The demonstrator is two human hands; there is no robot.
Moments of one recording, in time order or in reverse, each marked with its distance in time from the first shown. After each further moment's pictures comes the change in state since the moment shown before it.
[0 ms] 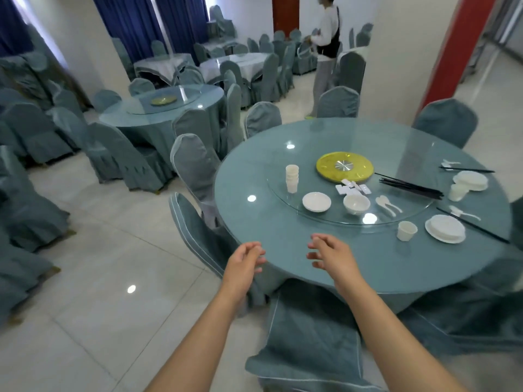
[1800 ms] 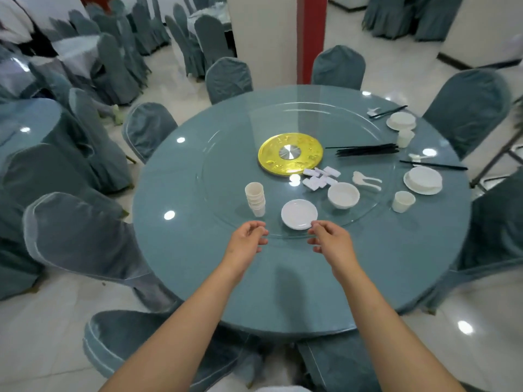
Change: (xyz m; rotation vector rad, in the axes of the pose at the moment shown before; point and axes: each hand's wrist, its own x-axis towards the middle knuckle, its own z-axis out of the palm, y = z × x) left_hand 0.464 0.039 0.034 0.364 -0.641 -0.061; right_hand 0.309 0.000 0.129 0.155 0.658 0.083
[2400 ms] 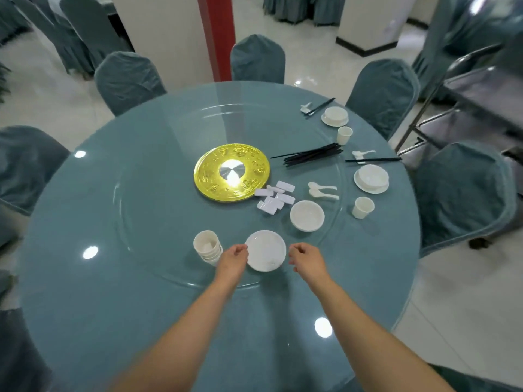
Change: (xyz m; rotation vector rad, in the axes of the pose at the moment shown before) left_hand 0.218 -0.010 0.055 0.243 -0.216 -0.181; right_hand 0.158 0.017 0.030 -0.244 0.222 0.201
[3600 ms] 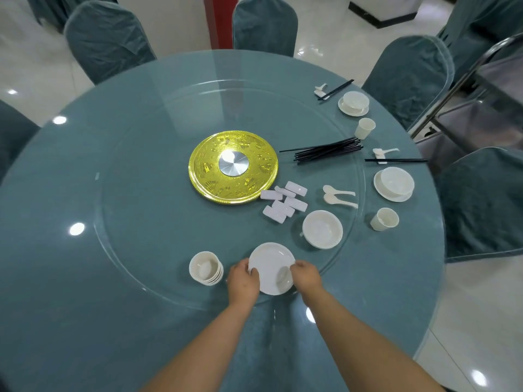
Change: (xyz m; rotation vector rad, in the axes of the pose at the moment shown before) left_hand 0.093 -0.025 0.036 0.286 0.105 0.010; right_hand 0.118 0.034 0.058 -0.103 0.019 0.358
